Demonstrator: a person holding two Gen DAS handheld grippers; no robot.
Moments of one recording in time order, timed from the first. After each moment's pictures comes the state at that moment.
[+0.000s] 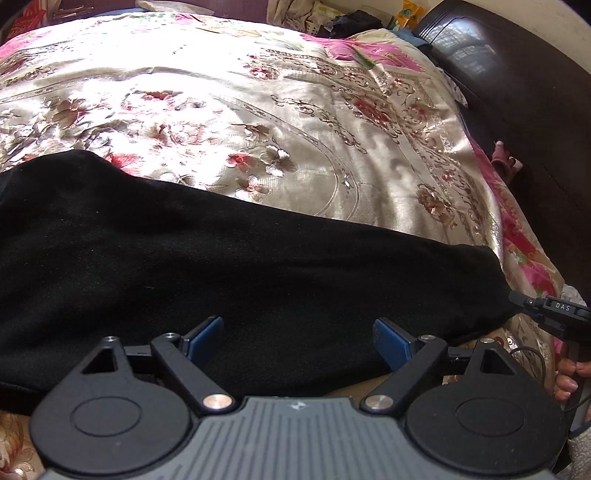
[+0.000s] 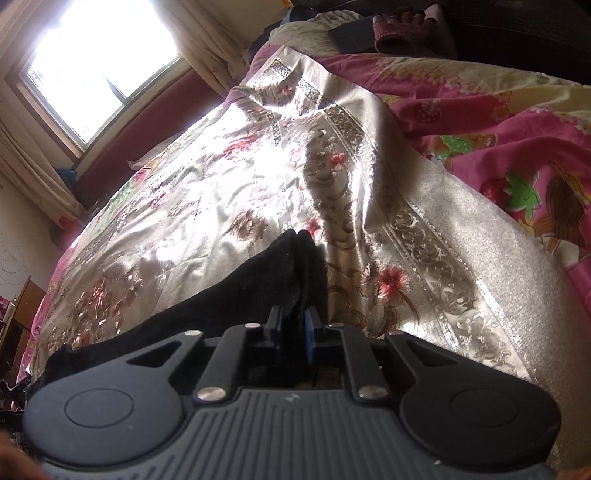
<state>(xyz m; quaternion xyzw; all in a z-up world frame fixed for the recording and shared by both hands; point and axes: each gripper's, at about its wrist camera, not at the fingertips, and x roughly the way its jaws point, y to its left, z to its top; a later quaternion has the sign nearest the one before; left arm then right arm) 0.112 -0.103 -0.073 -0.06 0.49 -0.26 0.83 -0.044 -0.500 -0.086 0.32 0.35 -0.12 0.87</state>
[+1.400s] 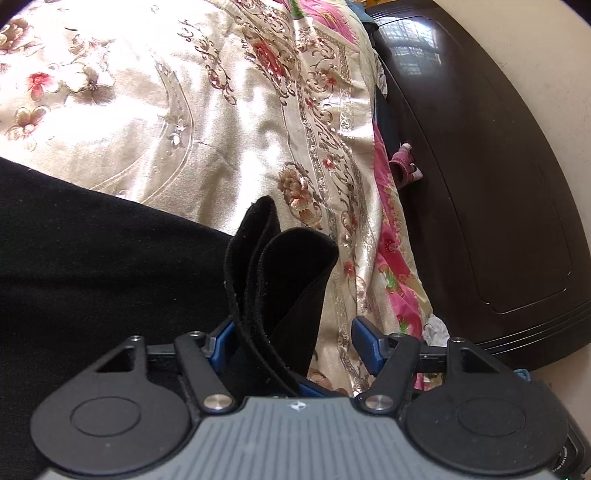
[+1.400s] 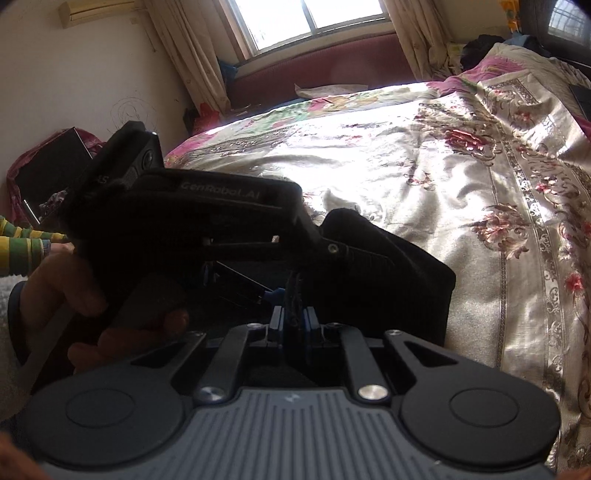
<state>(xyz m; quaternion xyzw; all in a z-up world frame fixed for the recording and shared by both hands) 0.169 -0.214 -0.108 -0.24 0.56 -0.40 0.69 0.018 -0.338 -0.053 0.13 0.34 0.16 0.92</state>
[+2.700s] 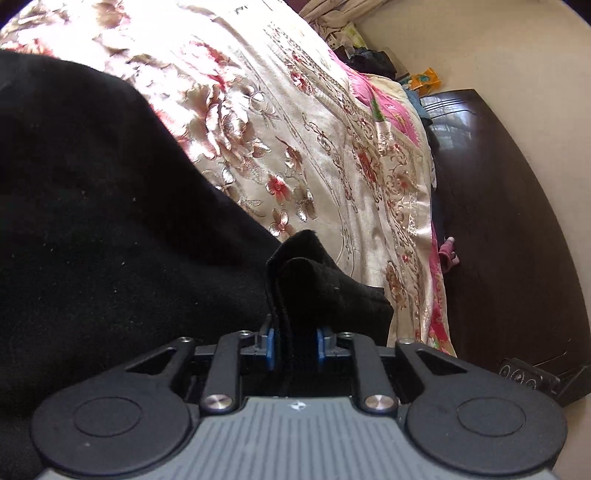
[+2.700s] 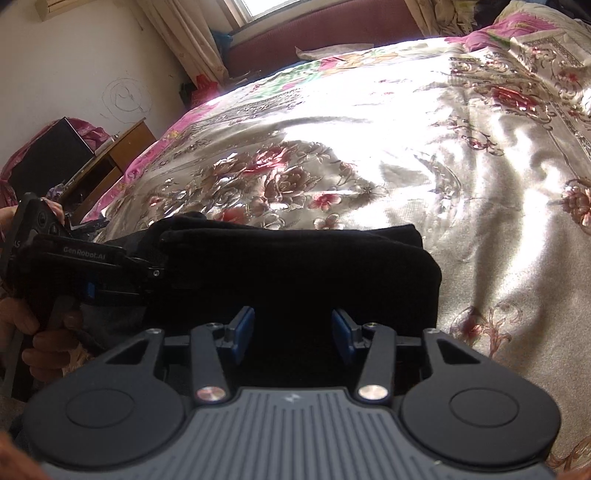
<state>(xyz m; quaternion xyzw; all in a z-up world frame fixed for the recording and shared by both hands) 0.202 0.011 -0.131 -0.31 0.52 -0.32 0.73 0.096 -0.266 -0.083 0.18 0.41 0.16 0.88</state>
